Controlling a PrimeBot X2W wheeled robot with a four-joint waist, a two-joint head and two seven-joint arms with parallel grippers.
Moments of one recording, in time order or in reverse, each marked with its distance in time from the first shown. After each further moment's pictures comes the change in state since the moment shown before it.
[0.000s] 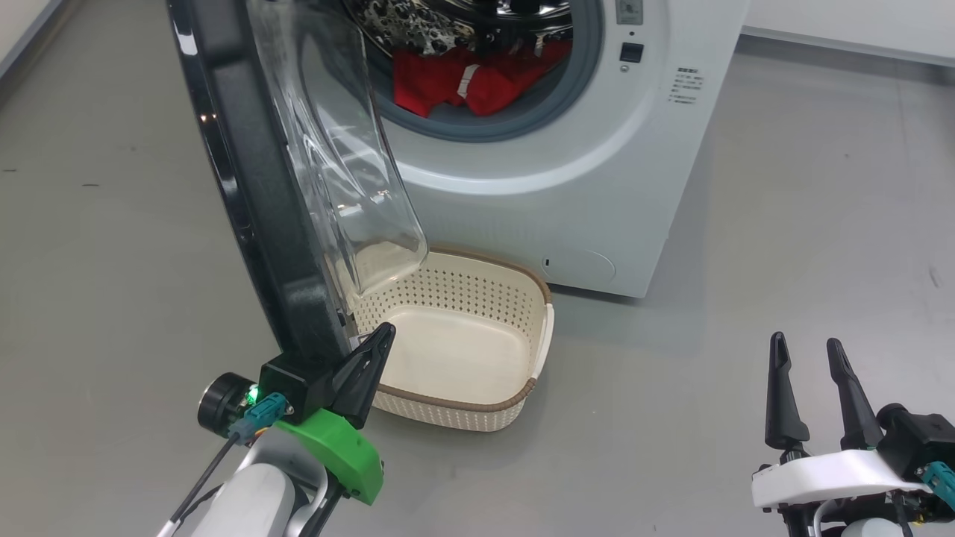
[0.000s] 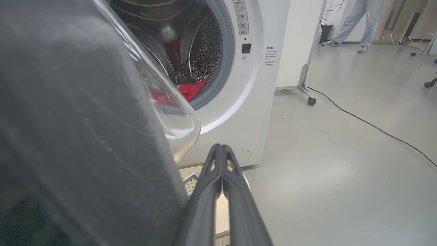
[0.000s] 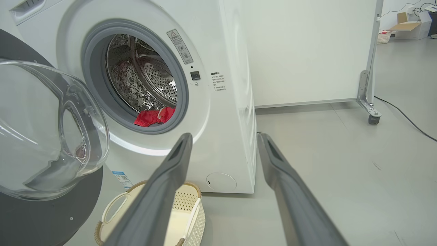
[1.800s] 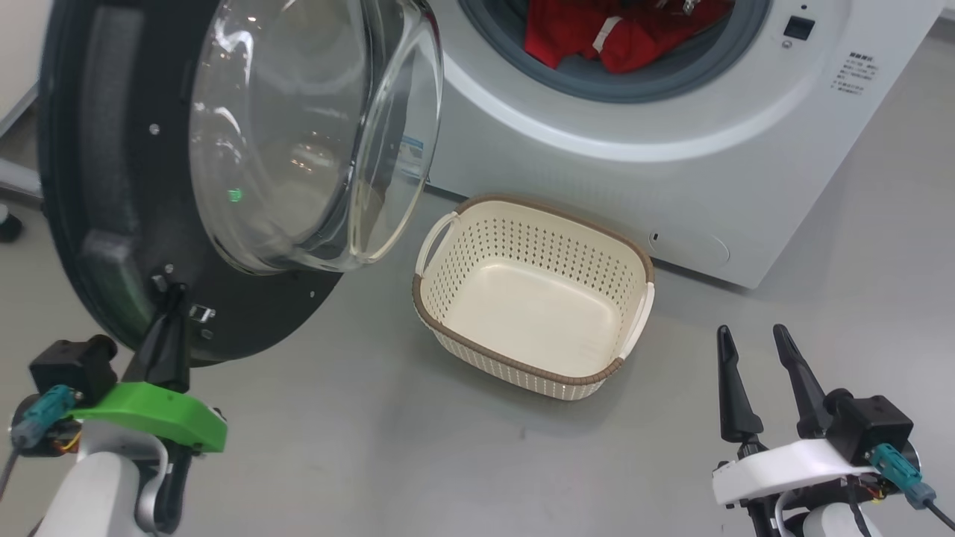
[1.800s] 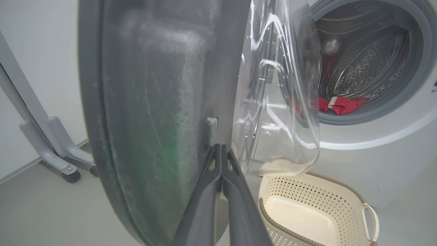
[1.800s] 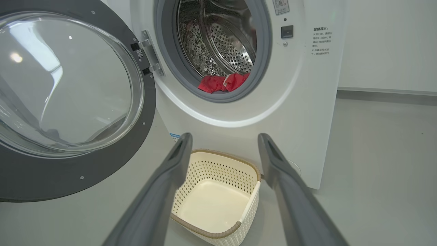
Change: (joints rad) left arm -0.005 0.098 0.288 0.083 -0.140 0.058 -0.098; right arm -0.042 0.007 0.076 0.030 -0.058 0.030 0.006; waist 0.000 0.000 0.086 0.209
